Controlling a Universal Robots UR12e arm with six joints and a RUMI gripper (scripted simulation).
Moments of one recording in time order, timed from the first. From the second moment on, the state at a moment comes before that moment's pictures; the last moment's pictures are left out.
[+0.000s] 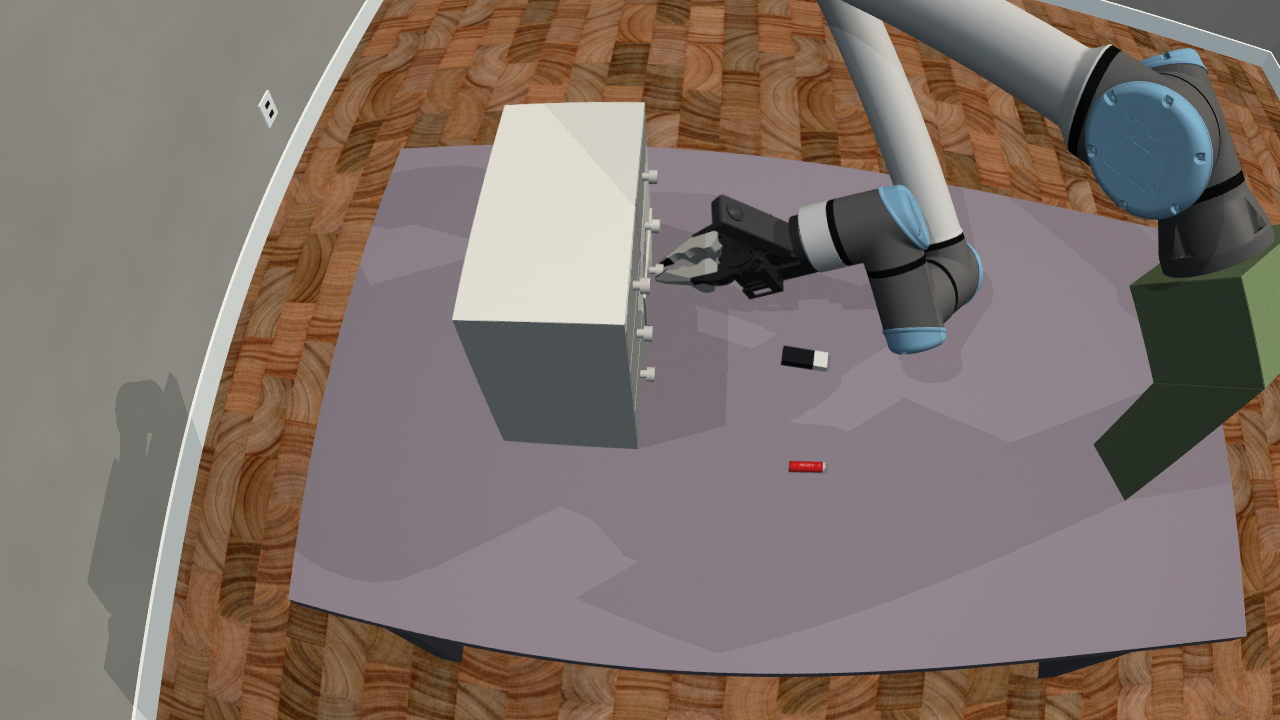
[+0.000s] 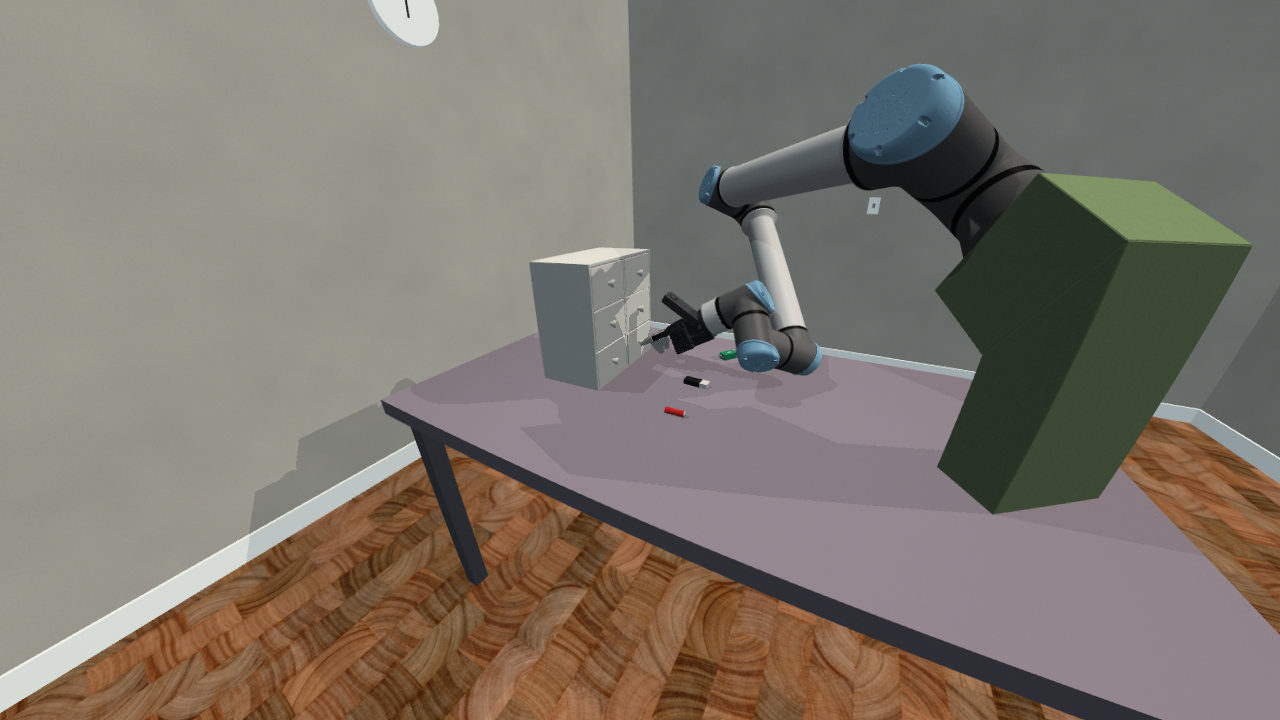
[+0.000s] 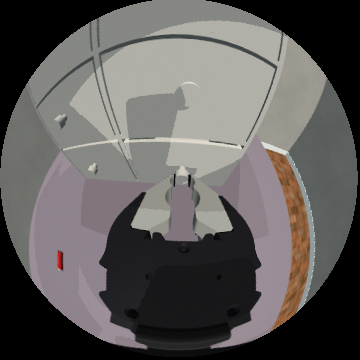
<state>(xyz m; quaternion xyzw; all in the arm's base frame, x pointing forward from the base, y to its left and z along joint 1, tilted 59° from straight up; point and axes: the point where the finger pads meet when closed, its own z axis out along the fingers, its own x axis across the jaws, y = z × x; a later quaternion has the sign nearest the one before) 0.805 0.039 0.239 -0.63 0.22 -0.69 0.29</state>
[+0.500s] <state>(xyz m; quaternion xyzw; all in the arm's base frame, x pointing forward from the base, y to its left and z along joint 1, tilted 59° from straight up) 0.801 0.037 0.237 -0.63 0.22 -0.69 0.29</state>
